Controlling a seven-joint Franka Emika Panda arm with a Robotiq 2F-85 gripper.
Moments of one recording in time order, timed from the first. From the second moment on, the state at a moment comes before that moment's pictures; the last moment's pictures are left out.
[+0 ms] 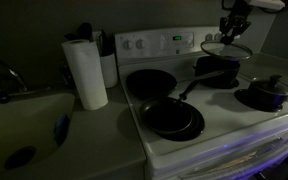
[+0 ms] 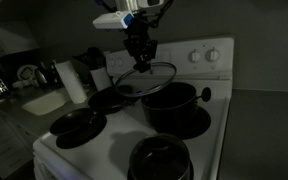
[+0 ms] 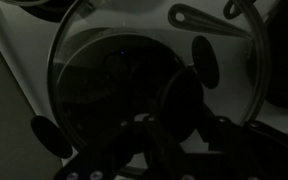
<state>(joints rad) -0.07 -0.06 -0.12 -1.93 0.12 2.02 0.17</state>
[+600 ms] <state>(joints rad) -0.09 0.05 -0.13 -1.88 0.10 2.01 0.09</state>
